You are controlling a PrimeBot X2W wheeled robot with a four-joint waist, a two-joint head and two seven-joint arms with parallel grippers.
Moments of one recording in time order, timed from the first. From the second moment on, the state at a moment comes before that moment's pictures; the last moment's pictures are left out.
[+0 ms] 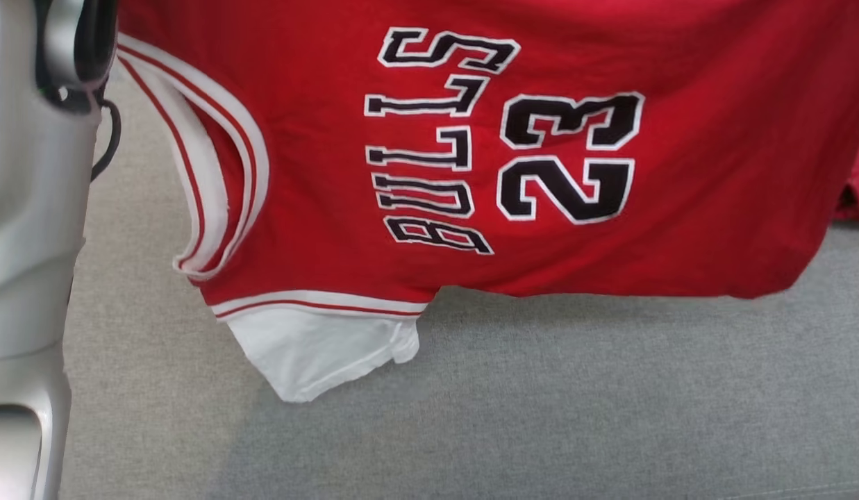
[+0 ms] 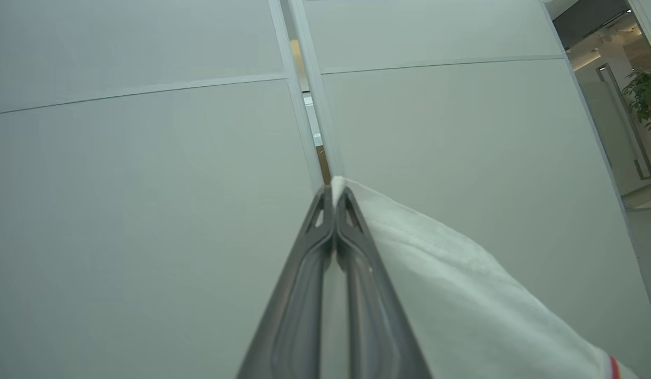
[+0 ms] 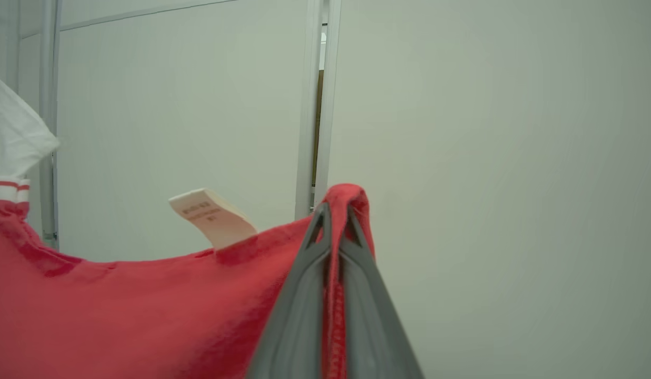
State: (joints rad) left arm -1.19 0.29 -0.36 0.23 -0.39 -0.01 -0.08; right arm -0.81 -0.56 0.10 -0.02 0.61 0.13 0.05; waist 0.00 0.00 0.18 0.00
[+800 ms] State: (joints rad) left arm -1.36 0.17 -0.24 0.97 -0.42 -0.04 -0.26; right arm -1.31 -0.29 0.42 0.85 0.51 0.13 -0.25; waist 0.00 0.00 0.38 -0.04
